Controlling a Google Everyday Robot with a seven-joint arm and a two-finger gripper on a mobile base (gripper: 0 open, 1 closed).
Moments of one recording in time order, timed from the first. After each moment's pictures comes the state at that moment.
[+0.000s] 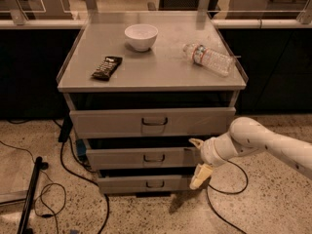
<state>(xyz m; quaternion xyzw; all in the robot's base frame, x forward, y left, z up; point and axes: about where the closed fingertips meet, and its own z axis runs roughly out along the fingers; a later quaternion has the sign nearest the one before) 0.553 -0.140 0.516 -0.64 0.69 0.19 0.27</state>
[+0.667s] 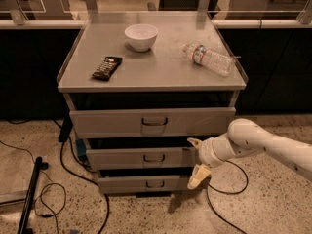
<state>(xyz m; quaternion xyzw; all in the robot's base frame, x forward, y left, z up) 0.554 -0.135 0.515 -0.65 0.69 0.19 0.27</state>
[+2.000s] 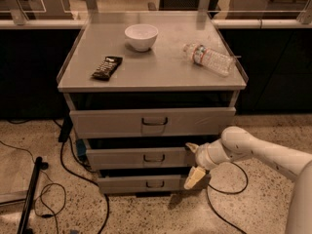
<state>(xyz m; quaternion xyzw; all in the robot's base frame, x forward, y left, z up) 0.582 -0.137 0.445 -0.63 0.70 0.20 0.27</state>
